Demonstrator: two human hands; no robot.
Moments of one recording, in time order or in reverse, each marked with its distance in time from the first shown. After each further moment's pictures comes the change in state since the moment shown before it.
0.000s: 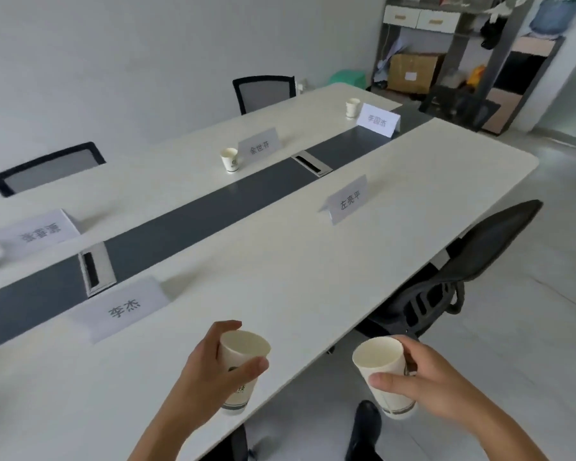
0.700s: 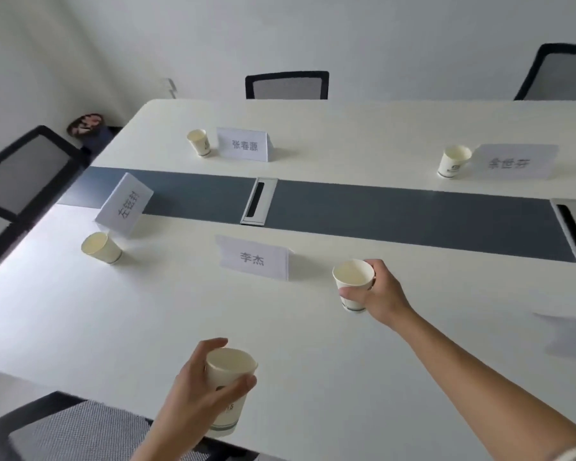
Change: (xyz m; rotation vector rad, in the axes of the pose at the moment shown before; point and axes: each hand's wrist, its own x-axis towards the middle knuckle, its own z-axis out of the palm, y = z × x) left_hand 0.016 -0.038 -0.041 -0.238 0.725 -0.464; right_hand 0.377 -0.174 0.161 -0.264 -0.420 -0.339
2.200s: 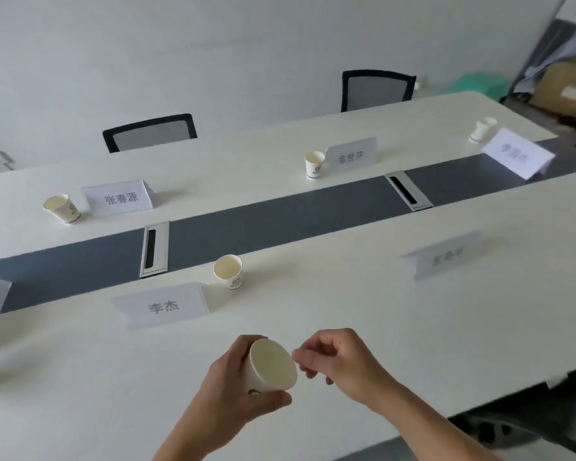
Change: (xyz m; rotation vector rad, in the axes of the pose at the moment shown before) left_hand 0.023 0.060 0.071 0.228 -0.510 0.476; right_hand -0.179 -0.016 -0.005 0.219 0.010 0.076
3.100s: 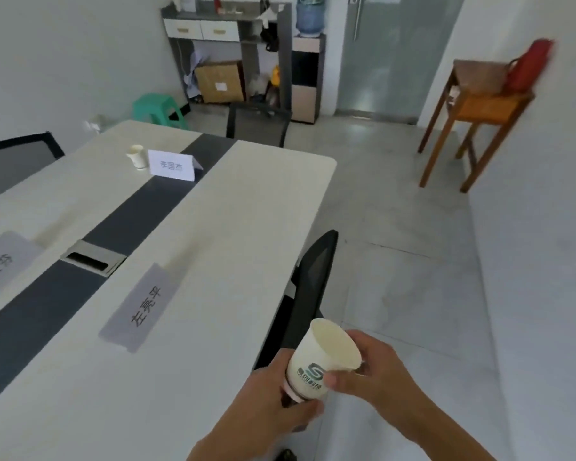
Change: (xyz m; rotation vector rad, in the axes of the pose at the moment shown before) left_hand 0.036 0.242 0.401 0.278 -1.011 0.451; right_hand -0.334 0.157 -0.256 0.516 1.016 0.071
